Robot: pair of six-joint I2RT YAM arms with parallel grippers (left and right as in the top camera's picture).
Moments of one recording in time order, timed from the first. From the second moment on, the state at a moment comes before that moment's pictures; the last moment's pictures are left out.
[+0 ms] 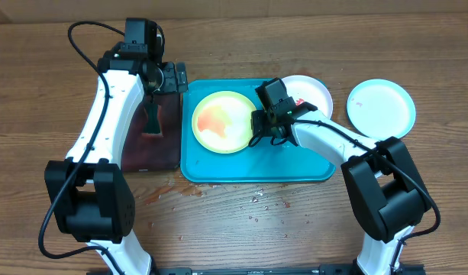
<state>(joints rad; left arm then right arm) -0.08 1.91 1.64 -0.86 -0.01 -0.21 0.51 1.97 1.24 -0.38 -0.02 0.39</state>
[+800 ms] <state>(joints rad) -0.08 1.91 1.64 -0.86 -0.01 -0.21 0.51 2.01 1.26 -0.34 -0.08 0.29</state>
